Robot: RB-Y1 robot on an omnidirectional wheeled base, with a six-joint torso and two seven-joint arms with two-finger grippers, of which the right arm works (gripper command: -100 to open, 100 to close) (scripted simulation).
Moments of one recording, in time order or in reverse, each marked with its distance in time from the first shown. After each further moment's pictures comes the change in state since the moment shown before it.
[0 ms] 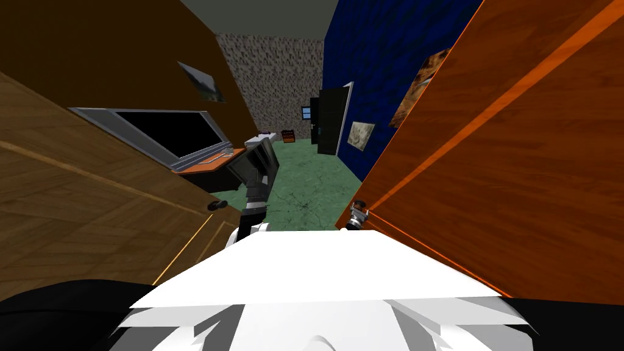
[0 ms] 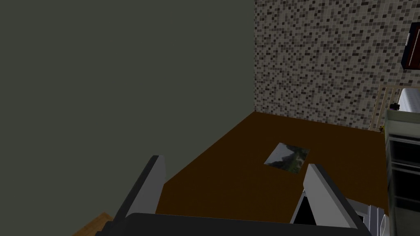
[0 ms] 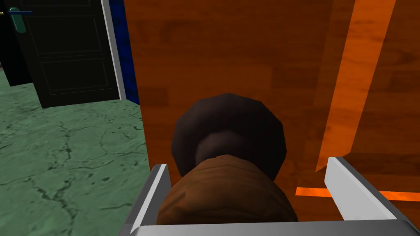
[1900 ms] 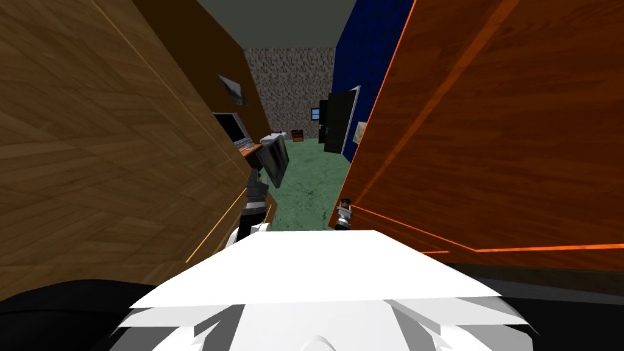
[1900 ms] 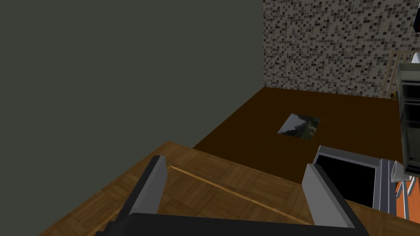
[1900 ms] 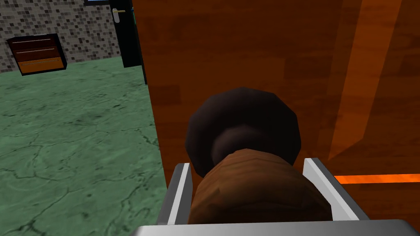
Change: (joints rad) arm 0.002 0.049 0.161 0.016 0.111 0.035 -0.040
